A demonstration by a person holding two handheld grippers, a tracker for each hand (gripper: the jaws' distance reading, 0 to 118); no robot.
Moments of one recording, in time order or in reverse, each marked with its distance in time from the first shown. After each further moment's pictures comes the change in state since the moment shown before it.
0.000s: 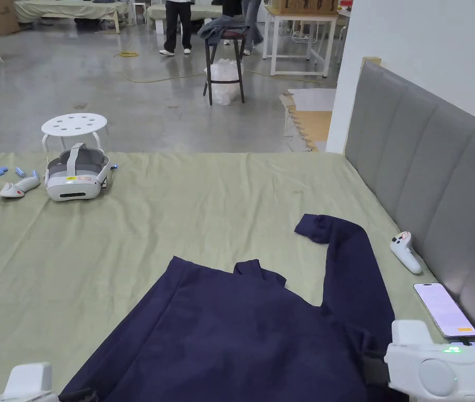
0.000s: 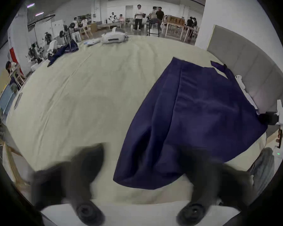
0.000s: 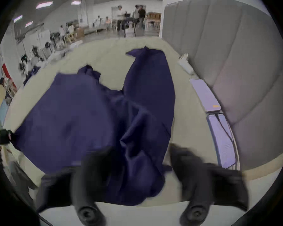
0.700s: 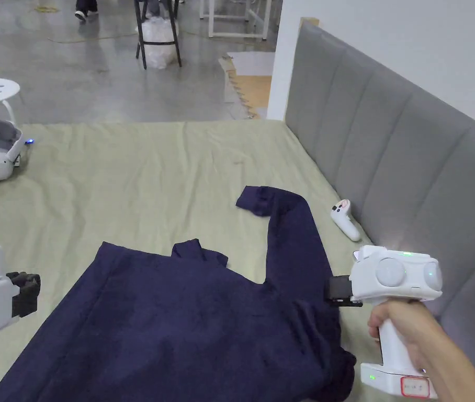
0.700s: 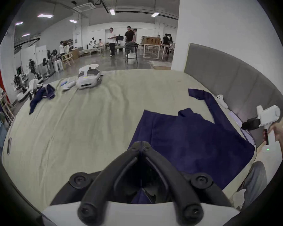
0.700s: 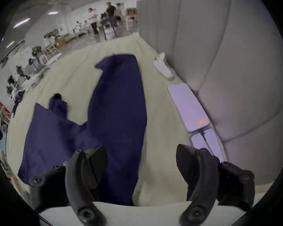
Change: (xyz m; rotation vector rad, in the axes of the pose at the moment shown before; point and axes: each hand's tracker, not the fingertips) left arm 0.072 0.143 -0.008 0.205 -0.160 -0.168; right arm 0.072 0.078 -0.079 -0.163 -0.104 -0.185
